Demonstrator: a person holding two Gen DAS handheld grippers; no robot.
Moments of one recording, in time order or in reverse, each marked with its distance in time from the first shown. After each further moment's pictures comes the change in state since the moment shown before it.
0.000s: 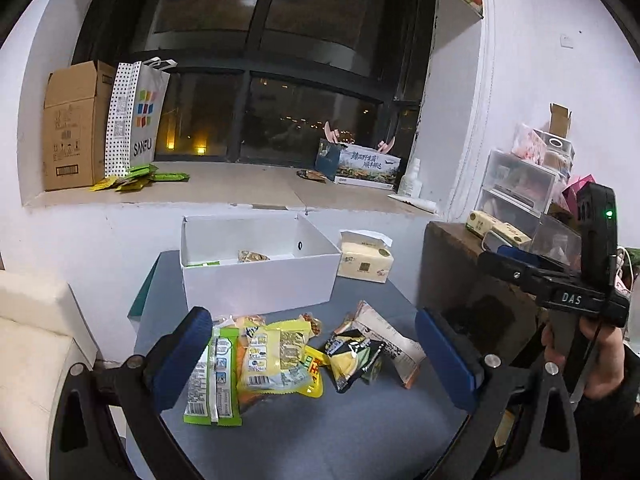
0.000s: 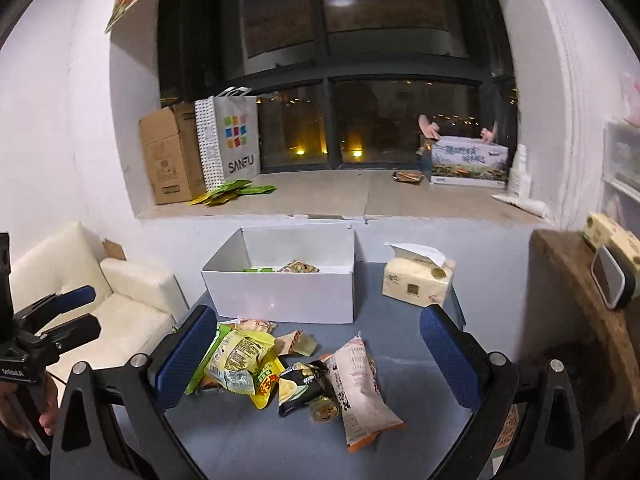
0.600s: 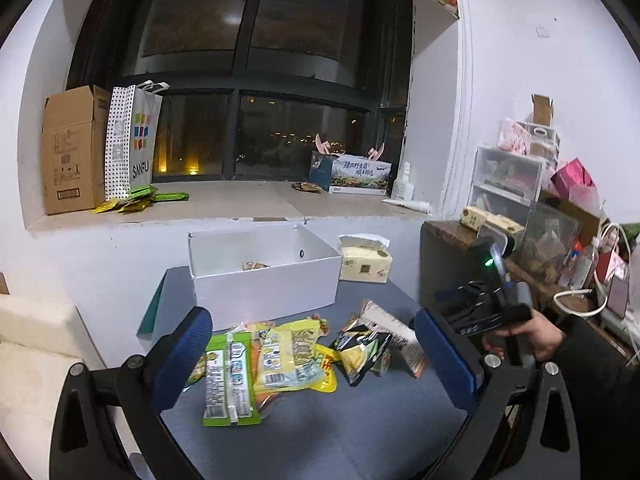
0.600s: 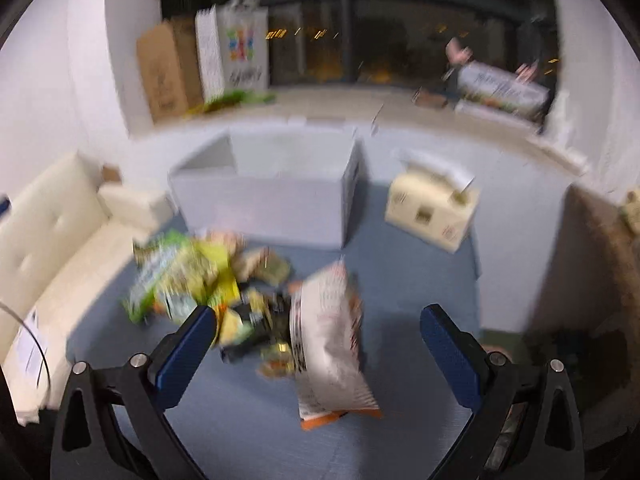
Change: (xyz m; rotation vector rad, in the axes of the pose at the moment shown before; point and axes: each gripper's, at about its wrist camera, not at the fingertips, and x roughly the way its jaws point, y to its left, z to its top) left arm -0.026 0.009 -0.016 0.089 -0.051 0.005; right arm 0.109 -0.047 -0.058 -0.106 0.305 0.079
